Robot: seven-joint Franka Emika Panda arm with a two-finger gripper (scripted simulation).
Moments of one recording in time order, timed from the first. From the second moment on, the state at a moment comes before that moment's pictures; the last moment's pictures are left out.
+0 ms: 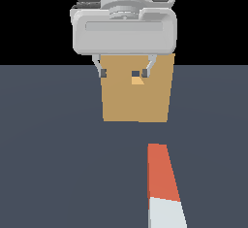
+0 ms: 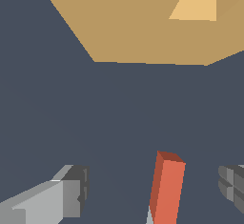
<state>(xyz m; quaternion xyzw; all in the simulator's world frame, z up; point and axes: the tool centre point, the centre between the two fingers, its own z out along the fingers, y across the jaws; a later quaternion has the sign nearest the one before) 0.000 -0.022 0.178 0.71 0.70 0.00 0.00</state>
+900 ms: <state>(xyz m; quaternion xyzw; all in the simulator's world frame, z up) 0.021 -0.115 0.131 0.73 0.68 0.00 0.00</state>
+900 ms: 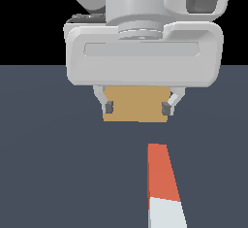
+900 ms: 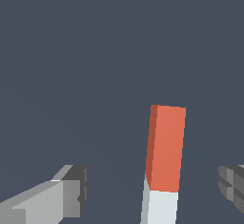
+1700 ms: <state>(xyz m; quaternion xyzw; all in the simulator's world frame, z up) 0.041 -0.233 0.072 0.76 0.65 0.00 0.00</state>
